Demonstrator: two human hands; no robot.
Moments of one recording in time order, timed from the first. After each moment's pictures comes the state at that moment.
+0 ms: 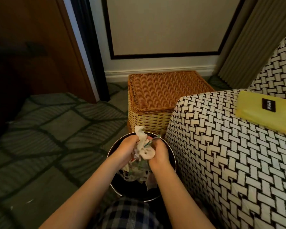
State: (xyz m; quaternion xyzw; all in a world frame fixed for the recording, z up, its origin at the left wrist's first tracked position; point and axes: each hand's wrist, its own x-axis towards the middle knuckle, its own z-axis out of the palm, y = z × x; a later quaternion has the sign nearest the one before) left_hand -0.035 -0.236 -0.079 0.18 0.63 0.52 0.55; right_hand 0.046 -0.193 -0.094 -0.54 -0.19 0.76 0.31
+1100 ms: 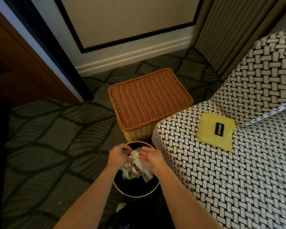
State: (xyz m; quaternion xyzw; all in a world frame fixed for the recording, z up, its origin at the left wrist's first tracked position) left_hand -0.057 -0.213 0.033 0.32 0.81 0.20 0.44; right_hand 0.063 -0.173 0.053 -0.62 -0.20 0.75 0.13
